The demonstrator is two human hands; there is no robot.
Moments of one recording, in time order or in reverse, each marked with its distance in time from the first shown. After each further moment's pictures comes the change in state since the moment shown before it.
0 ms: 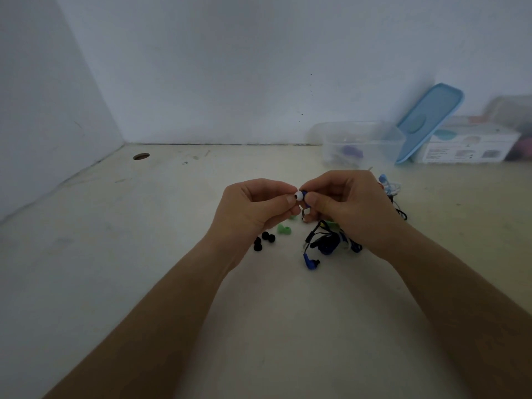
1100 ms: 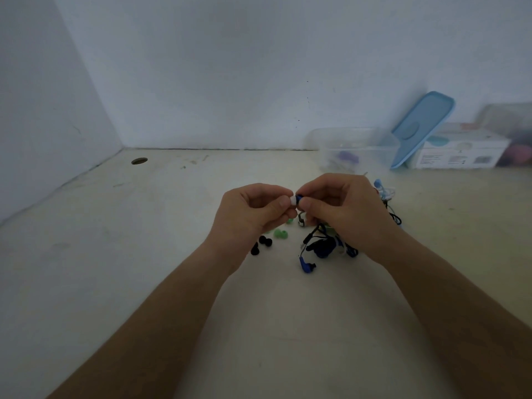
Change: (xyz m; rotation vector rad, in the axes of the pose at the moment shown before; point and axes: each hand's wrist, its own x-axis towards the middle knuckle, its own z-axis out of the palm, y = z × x) left_hand 0.004 -0.008 -0.001 0.016 -0.016 0.047; right_hand -0.001 -0.003 -0.001 -0.058 0.020 -0.060
